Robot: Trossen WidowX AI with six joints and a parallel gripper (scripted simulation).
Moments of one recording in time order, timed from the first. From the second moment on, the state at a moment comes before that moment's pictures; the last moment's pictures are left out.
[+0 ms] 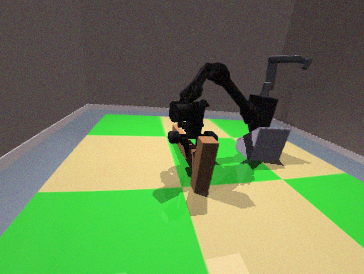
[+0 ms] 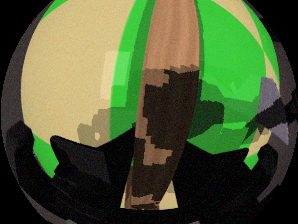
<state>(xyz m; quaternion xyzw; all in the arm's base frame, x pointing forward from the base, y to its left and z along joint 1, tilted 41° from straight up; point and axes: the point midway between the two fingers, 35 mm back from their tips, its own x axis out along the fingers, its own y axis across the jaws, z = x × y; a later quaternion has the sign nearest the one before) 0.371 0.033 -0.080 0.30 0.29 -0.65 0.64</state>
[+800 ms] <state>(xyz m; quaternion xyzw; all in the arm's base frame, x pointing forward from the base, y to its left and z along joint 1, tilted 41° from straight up) 0.371 0.035 -0.081 0.30 0.29 -0.64 0.64</state>
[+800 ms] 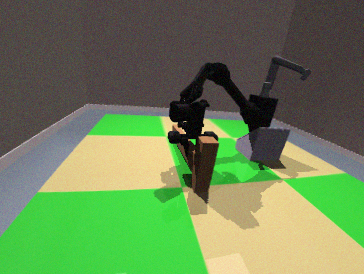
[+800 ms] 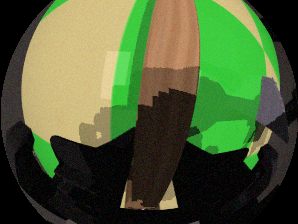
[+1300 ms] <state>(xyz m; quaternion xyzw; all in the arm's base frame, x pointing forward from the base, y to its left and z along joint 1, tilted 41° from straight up) 0.370 0.036 -0.083 0.30 0.29 -0.64 0.64</state>
